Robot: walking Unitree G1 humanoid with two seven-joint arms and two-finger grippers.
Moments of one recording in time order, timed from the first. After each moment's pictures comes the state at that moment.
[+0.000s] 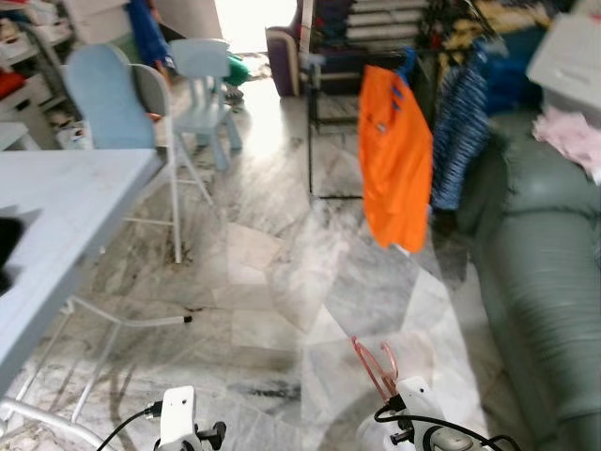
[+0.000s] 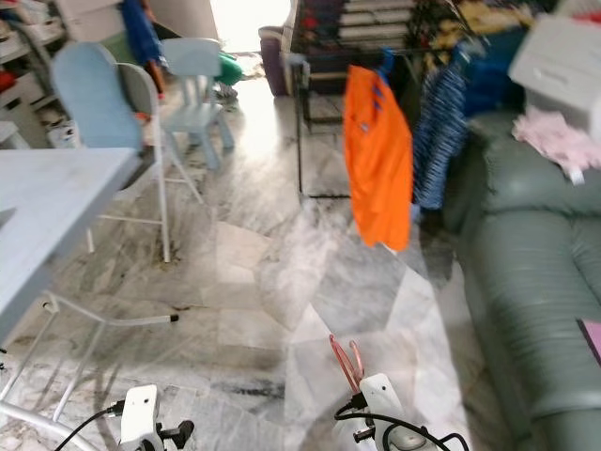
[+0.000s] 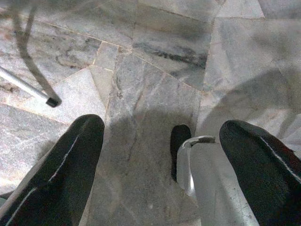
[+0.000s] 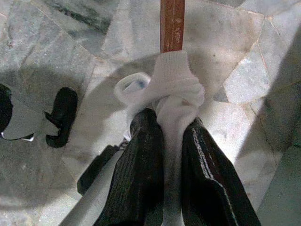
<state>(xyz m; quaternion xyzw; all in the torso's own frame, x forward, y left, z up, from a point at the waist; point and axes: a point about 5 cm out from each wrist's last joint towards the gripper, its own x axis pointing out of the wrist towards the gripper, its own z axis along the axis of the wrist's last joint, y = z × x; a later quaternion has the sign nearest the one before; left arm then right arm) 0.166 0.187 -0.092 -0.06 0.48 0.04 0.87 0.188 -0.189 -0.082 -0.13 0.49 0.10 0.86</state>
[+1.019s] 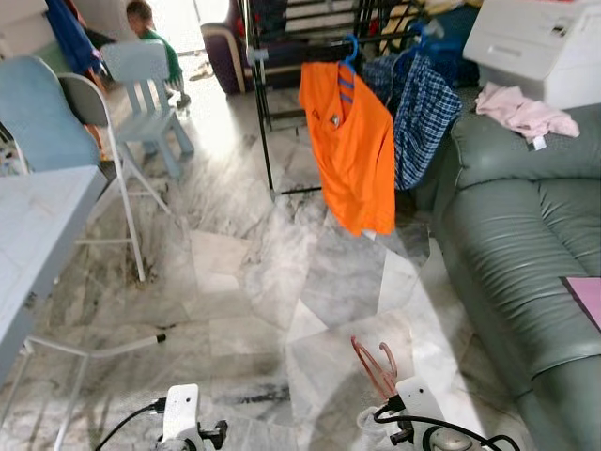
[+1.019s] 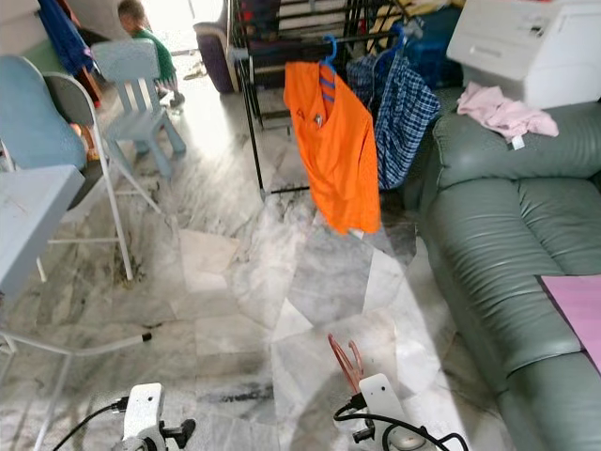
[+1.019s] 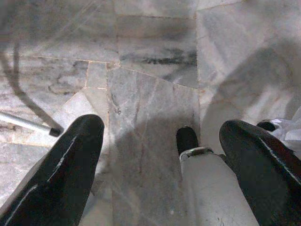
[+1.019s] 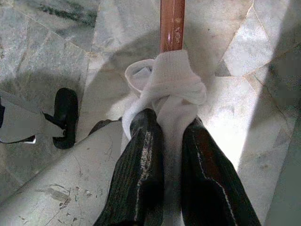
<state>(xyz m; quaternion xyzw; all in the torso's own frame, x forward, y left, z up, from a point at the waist) 0.169 0.186 -0.091 -0.04 0.48 0.04 0.87 0.186 -0.189 -0.083 -0.13 0.49 0.11 0.85</state>
